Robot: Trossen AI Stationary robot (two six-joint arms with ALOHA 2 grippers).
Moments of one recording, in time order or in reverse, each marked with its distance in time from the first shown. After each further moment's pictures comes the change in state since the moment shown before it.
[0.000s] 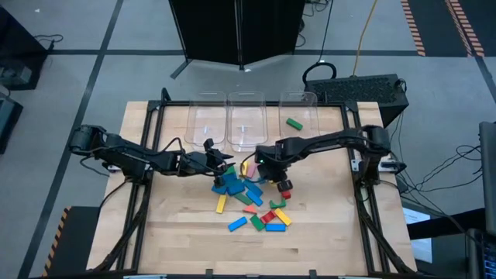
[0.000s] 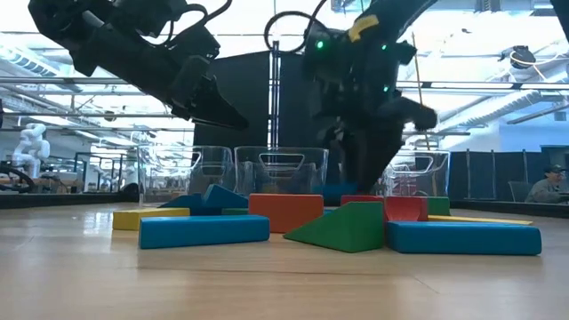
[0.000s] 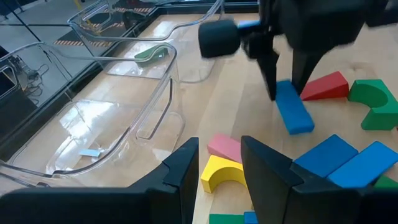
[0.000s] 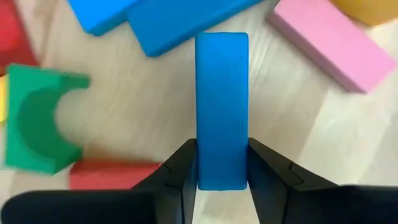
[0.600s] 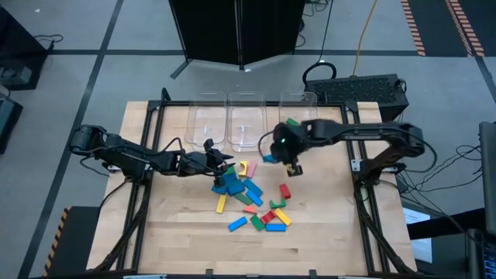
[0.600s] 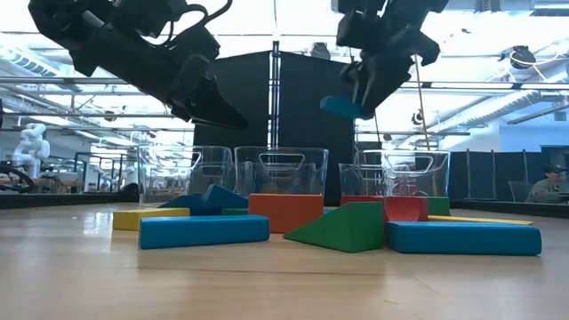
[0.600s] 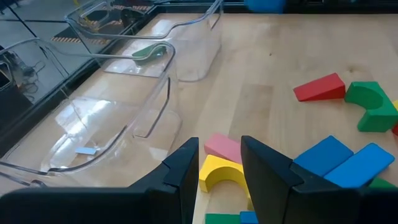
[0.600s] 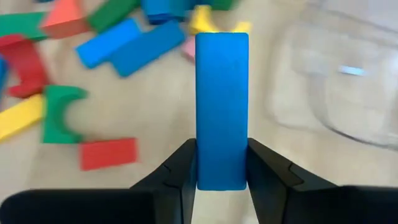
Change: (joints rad) left arm 0.000 0.000 0.000 -0.001 0.008 -0.023; right arm -0.082 -0.341 0.002 -0.098 0.110 0.026
